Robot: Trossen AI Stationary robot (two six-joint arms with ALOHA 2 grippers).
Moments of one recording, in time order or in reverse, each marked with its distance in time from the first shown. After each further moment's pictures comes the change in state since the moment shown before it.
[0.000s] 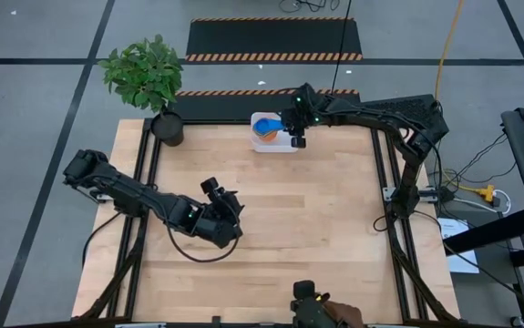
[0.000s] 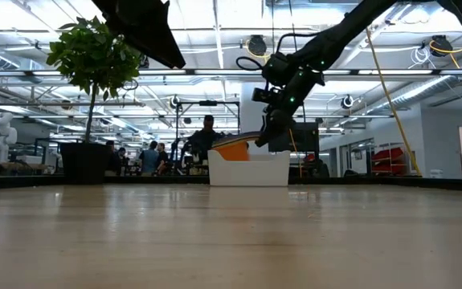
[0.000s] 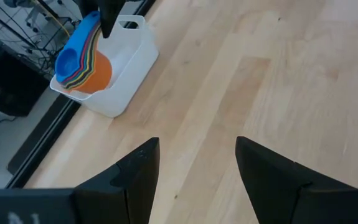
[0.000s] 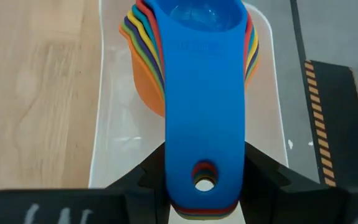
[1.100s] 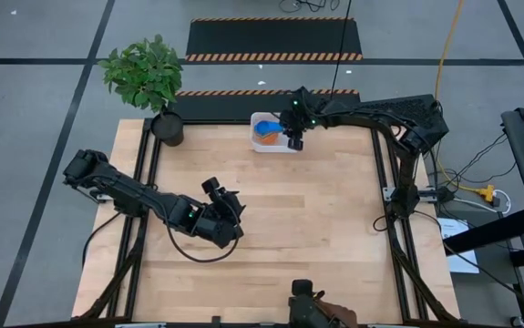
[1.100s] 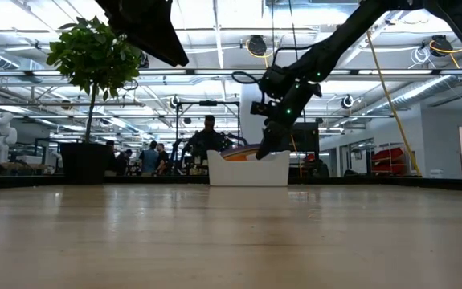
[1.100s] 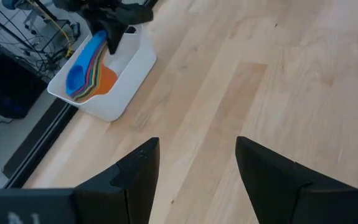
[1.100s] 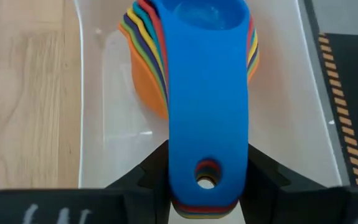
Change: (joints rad) left arm 0.000 0.001 0.000 0.028 0.000 0.013; right arm -0.006 0.069 -0.002 0.029 0.007 0.106
